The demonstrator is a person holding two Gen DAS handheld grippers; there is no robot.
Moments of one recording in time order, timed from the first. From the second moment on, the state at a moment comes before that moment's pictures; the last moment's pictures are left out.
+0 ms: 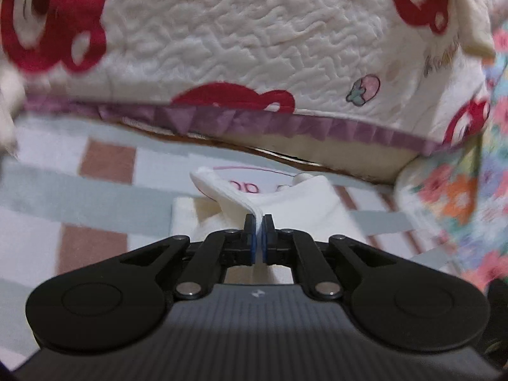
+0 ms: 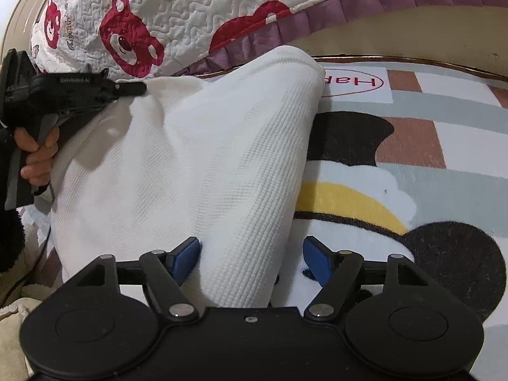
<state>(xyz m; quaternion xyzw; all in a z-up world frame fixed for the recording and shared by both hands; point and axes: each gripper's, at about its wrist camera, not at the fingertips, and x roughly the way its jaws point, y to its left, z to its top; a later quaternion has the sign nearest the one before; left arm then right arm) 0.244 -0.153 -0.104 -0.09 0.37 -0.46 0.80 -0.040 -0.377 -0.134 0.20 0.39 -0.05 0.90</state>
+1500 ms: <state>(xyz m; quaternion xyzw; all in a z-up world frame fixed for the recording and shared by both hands) 0.108 -0.085 -0.113 0.16 0.50 -0.43 0.74 -0.093 -0.350 -0.131 0.20 0.42 0.01 0.88</state>
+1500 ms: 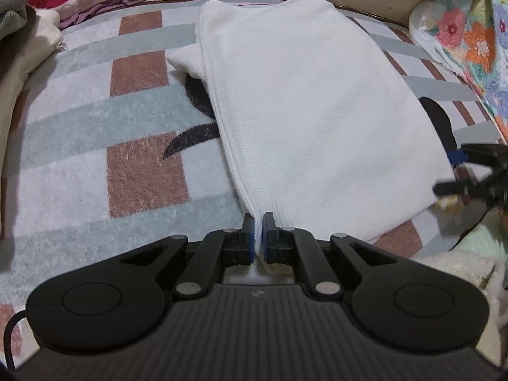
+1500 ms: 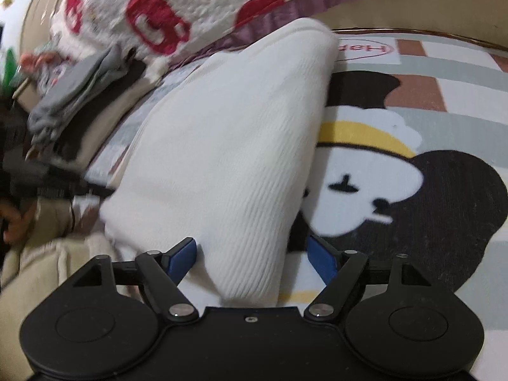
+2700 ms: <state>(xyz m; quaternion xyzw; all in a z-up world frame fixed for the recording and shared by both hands) 0.062 -0.151 -0.075 0.09 0.41 -0.58 0.70 -0.102 -0.387 -0.121 0.50 0.33 0.06 0.80</state>
